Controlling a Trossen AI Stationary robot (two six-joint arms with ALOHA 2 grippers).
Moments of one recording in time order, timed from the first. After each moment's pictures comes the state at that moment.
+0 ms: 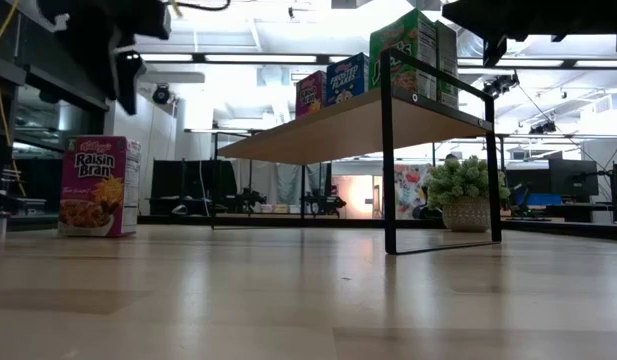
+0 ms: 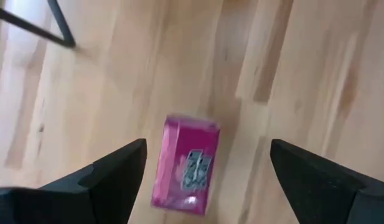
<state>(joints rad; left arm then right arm) 0.06 1.05 0.99 -1.18 -0.12 -0.13 0.03 0.58 0.34 0.38 0.18 0.04</state>
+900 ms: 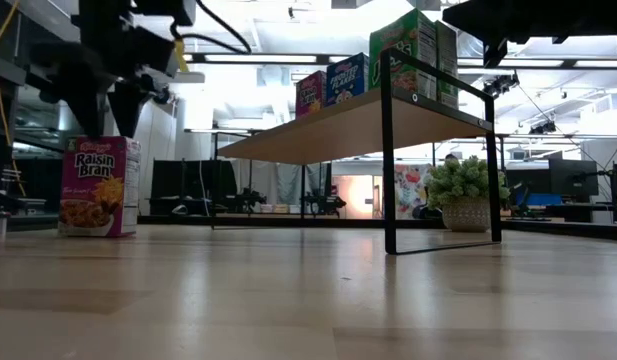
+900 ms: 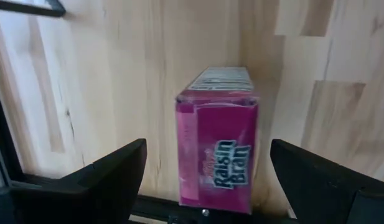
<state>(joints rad) 0.04 1.26 0.99 -1.26 -0.23 0.03 0.04 0.58 0.34 0.35 0.18 0.05</state>
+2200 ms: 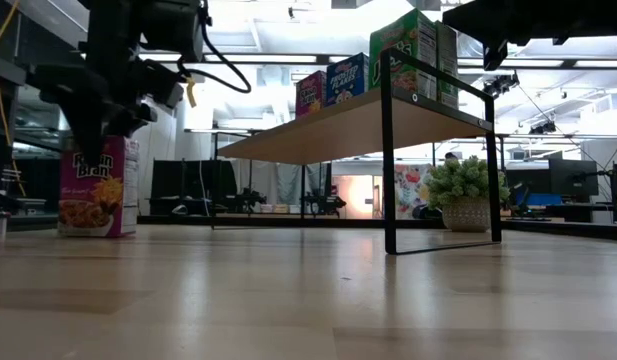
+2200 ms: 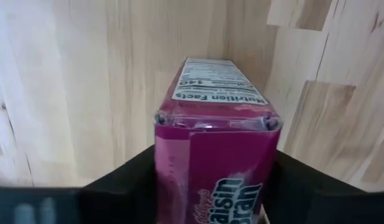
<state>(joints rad) 0.12 1.32 0.91 -1.18 -0.10 0.03 0.04 0.58 0.34 0.34 0.18 0.07</state>
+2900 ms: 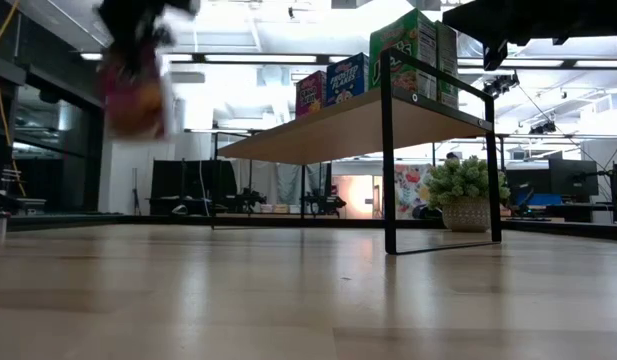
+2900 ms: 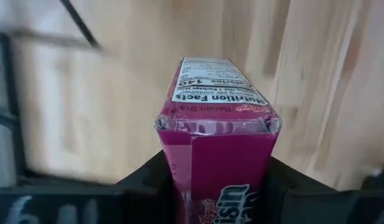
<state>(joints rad) 0.12 1.32 1.38 -1.50 -0.12 0.04 0.04 0.58 0.34 0.34 0.18 0.07</state>
